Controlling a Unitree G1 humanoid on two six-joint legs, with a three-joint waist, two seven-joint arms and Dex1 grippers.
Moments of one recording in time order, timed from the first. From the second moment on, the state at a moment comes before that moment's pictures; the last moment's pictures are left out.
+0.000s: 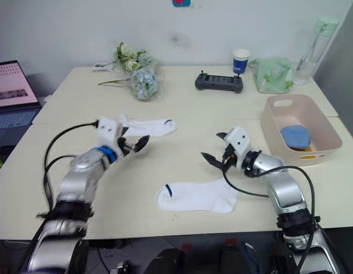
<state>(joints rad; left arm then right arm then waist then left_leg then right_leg) -0.63 0.45 0.07 0.56 -0.15 0.16 -0.51 -0.41 -0.43 0.13 -0.09 0.22 0.33 0.71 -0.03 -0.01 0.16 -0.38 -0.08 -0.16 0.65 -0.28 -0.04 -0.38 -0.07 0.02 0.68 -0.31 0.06</state>
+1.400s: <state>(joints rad) -0.58 0.52 0.11 0.42 -0.28 0.42 -0.86 -0.36 -0.42 0.10 -0.21 0.21 0.42 0.61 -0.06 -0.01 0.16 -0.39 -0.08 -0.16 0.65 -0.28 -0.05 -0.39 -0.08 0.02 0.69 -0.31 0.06</state>
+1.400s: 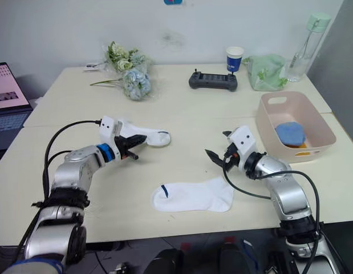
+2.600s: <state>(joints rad) -0.56 0.51 -0.01 0.28 -0.26 0.41 -0.78 -0.24 -0.55 0.09 -0.28 0.26 0.49 0.72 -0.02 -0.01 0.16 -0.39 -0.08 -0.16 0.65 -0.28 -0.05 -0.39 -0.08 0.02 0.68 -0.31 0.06</state>
